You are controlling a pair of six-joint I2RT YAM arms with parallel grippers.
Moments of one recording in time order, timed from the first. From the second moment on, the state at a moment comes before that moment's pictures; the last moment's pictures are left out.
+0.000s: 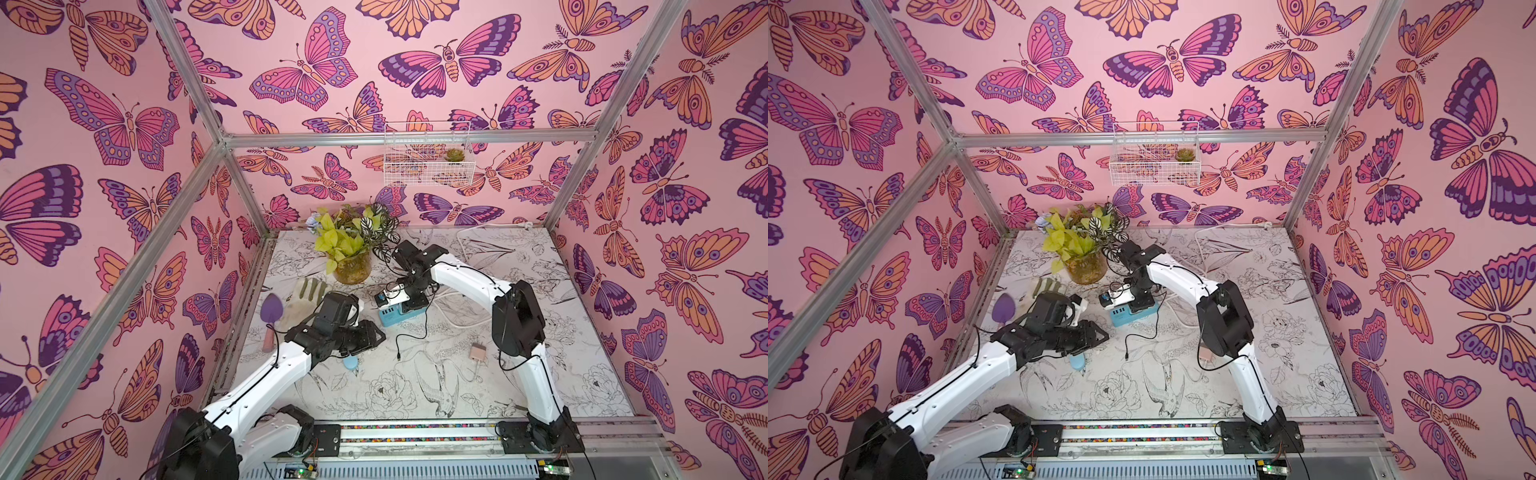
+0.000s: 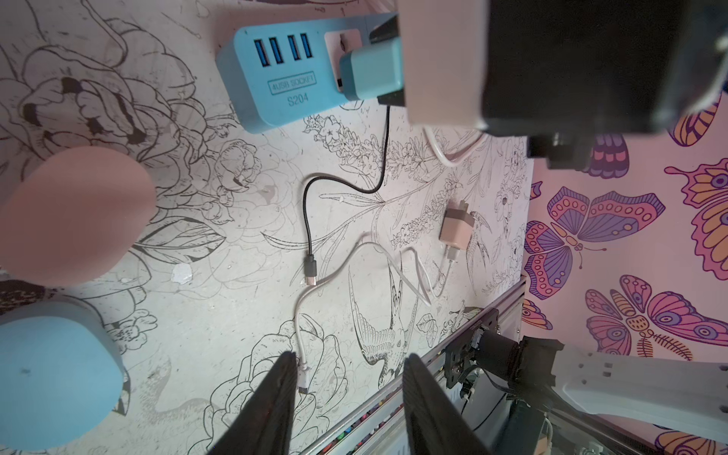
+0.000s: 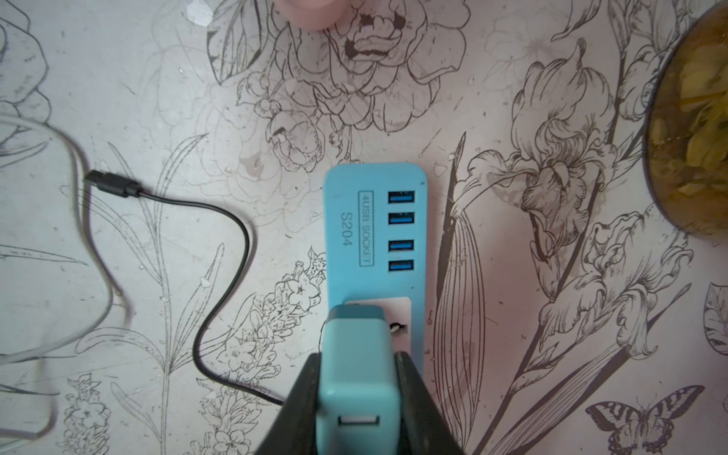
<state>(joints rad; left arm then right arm) -0.47 1.09 0.69 -0.51 0.45 -0.74 0.72 2.24 1.97 -1.09 -0.22 -1.21</state>
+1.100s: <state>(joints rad) -0.46 1.10 0.69 -0.54 0.46 -0.72 0.68 2.26 1.95 -1.07 -0.32 -1.18</state>
